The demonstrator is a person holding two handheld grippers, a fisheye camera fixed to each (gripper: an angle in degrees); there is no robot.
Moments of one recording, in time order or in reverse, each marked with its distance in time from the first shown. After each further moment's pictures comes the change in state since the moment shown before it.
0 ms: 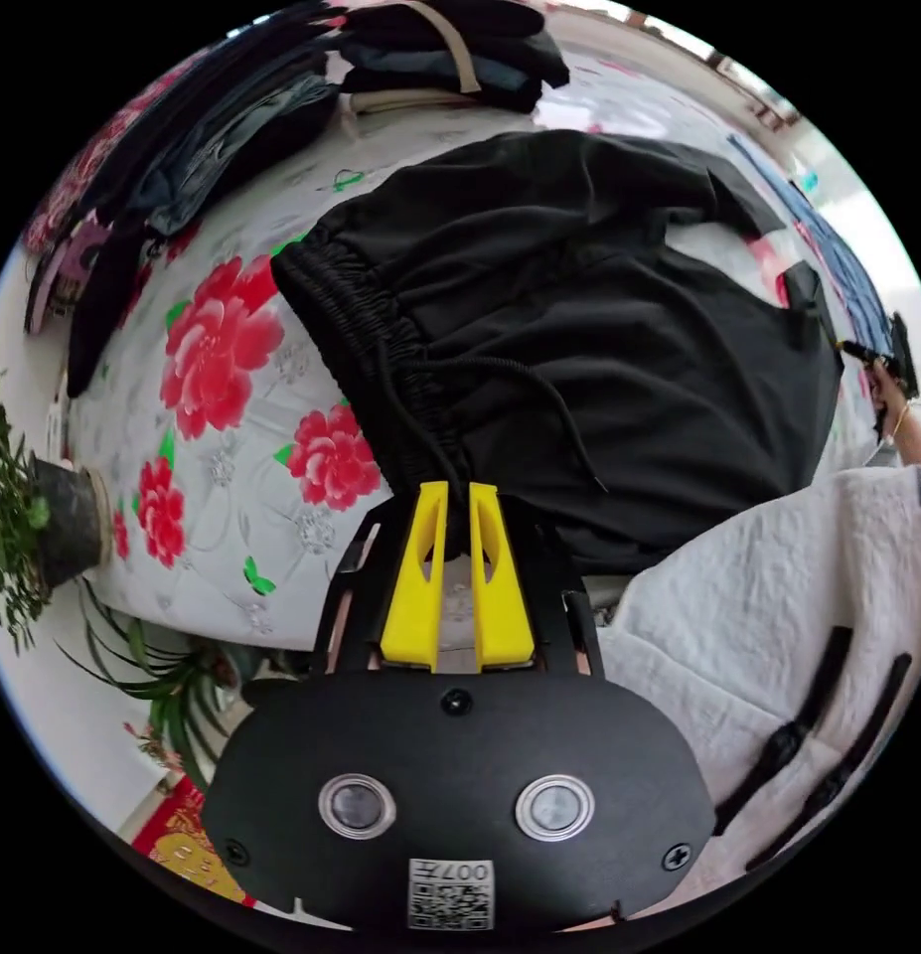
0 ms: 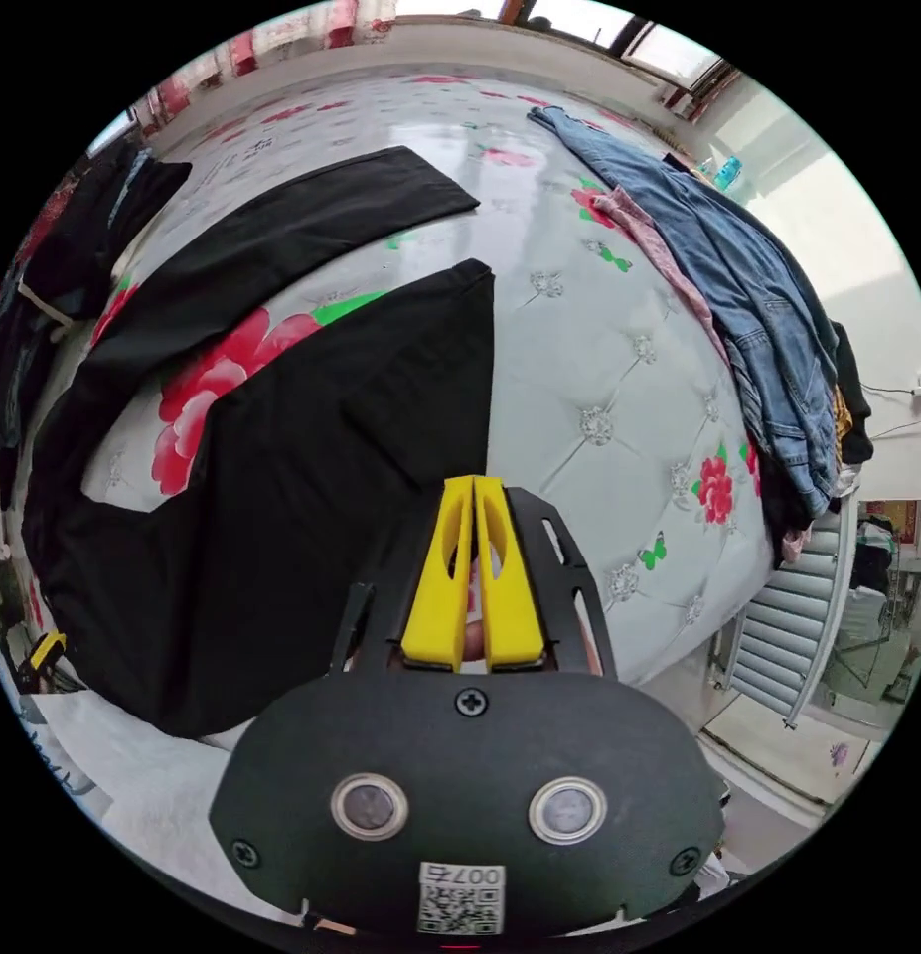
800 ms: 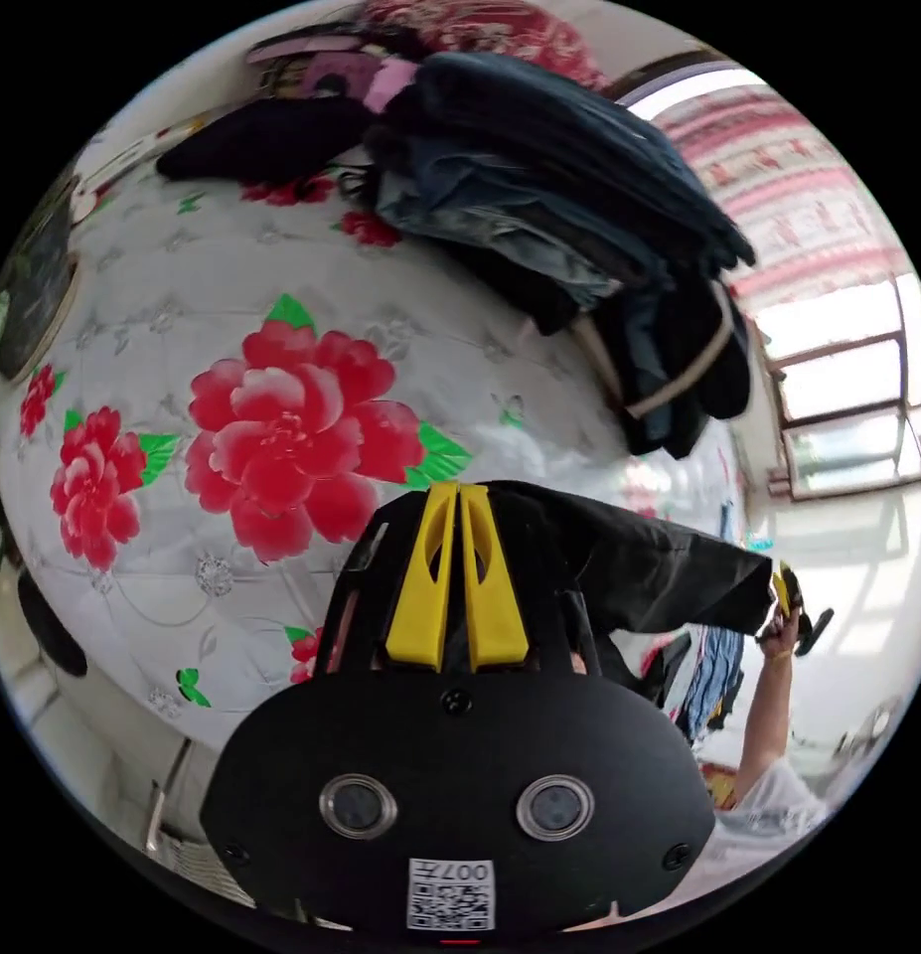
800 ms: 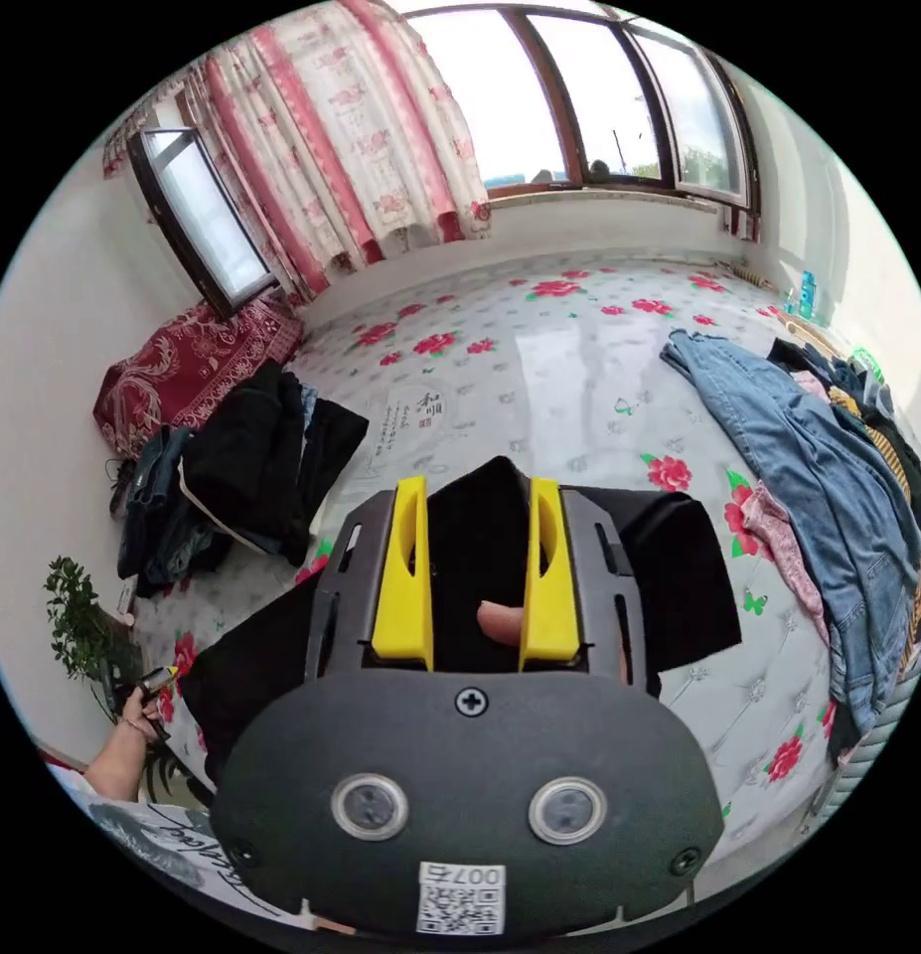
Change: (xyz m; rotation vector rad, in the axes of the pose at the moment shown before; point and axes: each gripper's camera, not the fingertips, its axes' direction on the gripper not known) left arm -0.237 -0.025 0.021 0.348 0.508 -0.798; right arm -0.083 -0.188 -0.144 0.370 -0.413 -0.072
